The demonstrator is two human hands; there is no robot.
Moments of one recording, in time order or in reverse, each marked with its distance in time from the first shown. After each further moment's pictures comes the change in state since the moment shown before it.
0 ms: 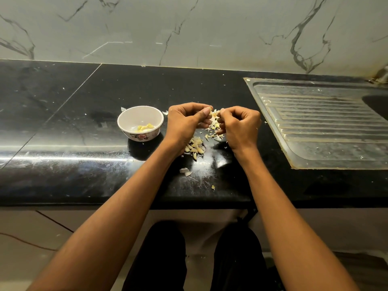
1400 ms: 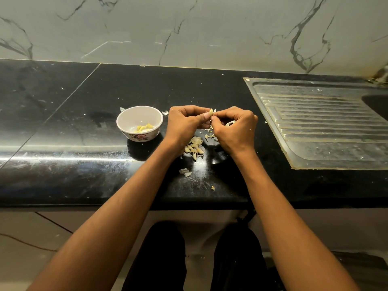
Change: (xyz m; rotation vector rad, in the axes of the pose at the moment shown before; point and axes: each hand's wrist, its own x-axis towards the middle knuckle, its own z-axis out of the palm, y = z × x) left_hand 0.002 -0.003 0.000 0.033 -0.002 -0.064; right_hand -0.006 0.000 0.000 -0.258 -0.051 -0.305
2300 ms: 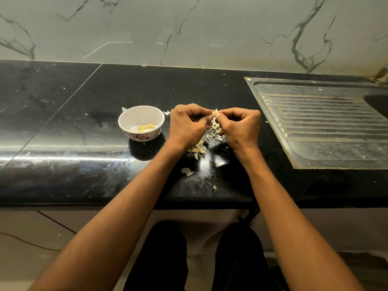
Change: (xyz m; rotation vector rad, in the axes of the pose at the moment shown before) left_hand -0.003 -0.004 0.002 0.296 0.049 0.258; right_hand 0.005 0.000 0.000 0.258 0.008 0.248
